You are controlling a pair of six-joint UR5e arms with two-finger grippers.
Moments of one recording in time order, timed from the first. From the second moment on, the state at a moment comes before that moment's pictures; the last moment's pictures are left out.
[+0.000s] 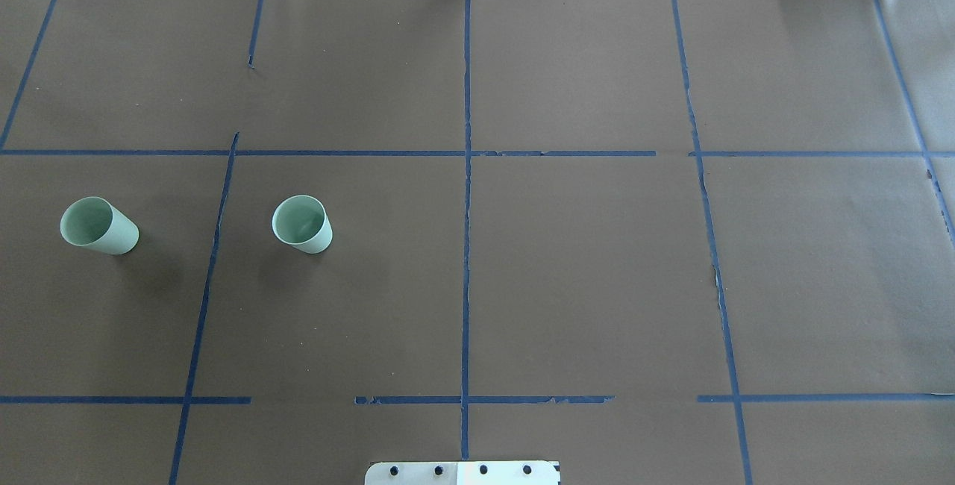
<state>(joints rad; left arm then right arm) -1.46 -1.67 -1.82 -1.45 -2.33 -0.23 1.55 -1.70 1.79 -1.68 2.26 -0.04</state>
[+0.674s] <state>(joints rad) -1.20 -1.48 -1.84 -1.91 -2.32 -0.74 1.55 -1.70 1.79 -1.68 2.26 -0.04</state>
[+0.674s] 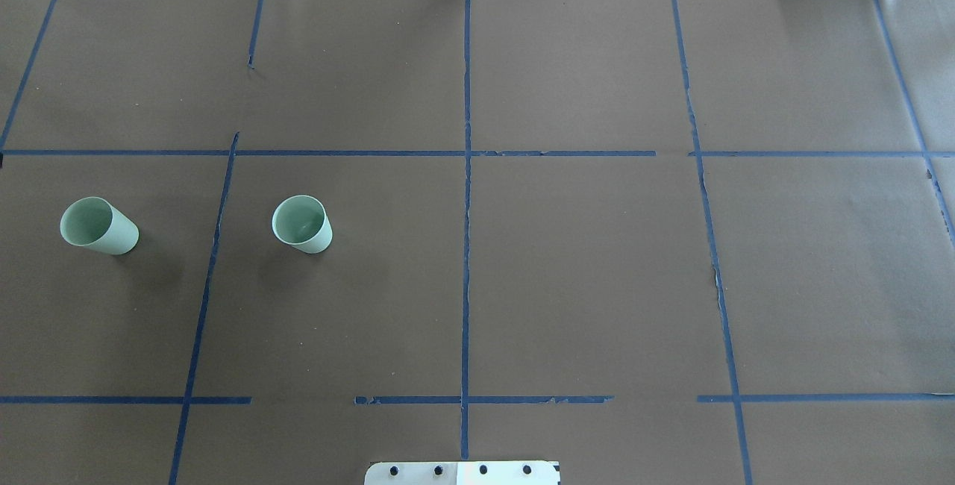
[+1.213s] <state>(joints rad) -1.06 -1.48 -1.75 -2.06 -2.27 -0.87 1.55 -1.70 1.79 -1.68 2.26 -0.04</state>
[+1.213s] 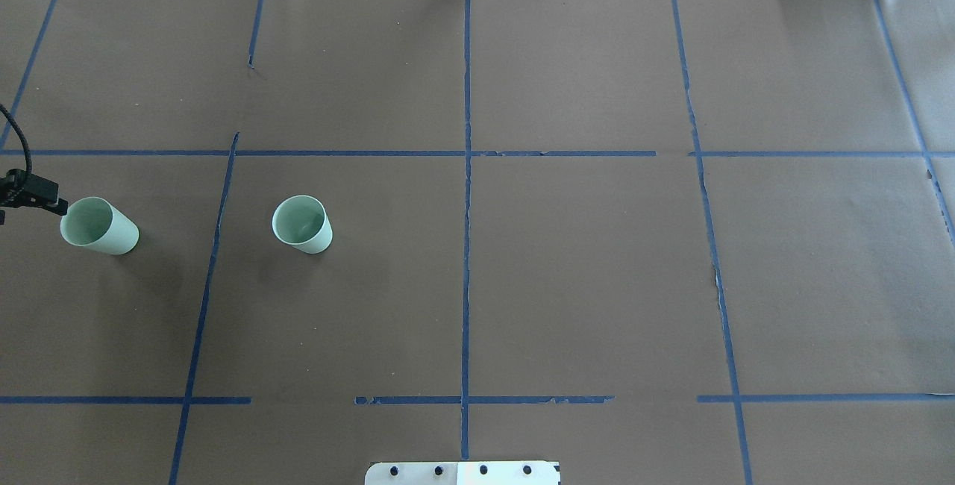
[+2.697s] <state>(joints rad) -0.98 -1.51 -1.70 -2.11 -2.23 -0.87 1.55 -1.70 1.79 -1.68 2.26 -0.04</state>
